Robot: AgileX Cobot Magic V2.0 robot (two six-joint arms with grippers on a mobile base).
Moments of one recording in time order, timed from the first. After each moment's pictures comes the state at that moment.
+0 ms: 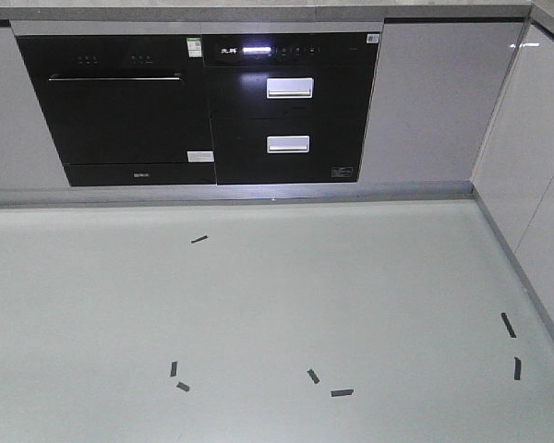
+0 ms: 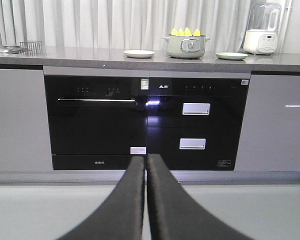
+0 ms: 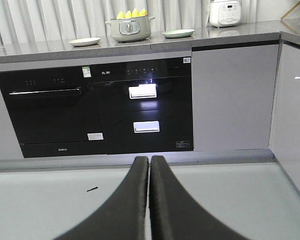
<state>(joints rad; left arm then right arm) 0.02 -0.01 0.02 -0.16 0.09 0.06 0.09 -0.01 0.03 -0.12 0.13 0.15</state>
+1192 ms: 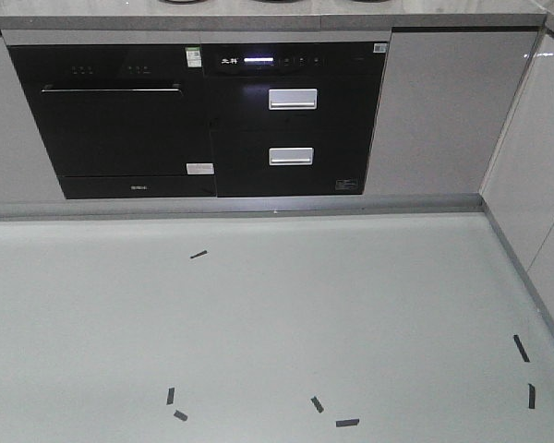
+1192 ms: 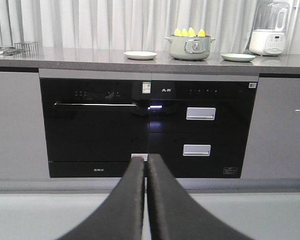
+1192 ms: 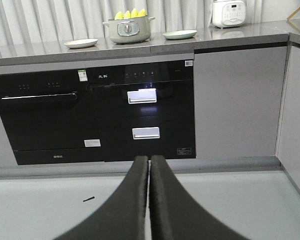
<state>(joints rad) 0.02 -0.01 0.02 -0.16 0.09 0.06 0.09 -0.01 0.03 -0.12 0.13 0.15</state>
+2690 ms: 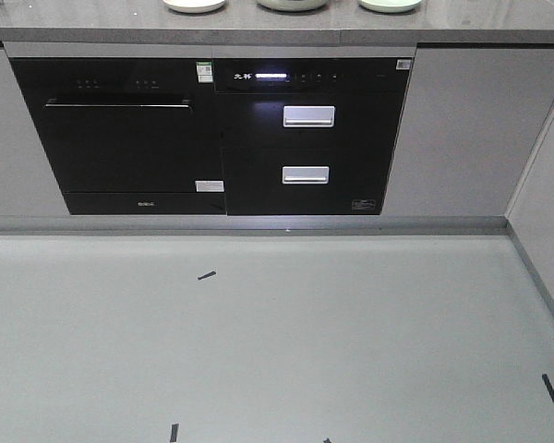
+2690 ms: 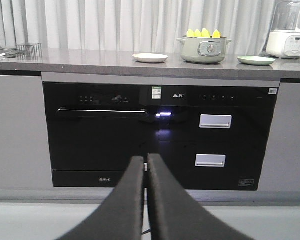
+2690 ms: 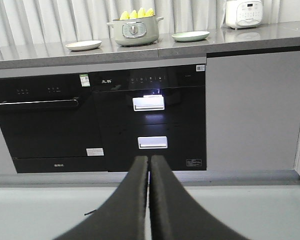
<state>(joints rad) 0.02 -0.01 0.02 -0.16 0.09 0.06 0.09 -0.01 0.03 -0.12 0.13 0.15</state>
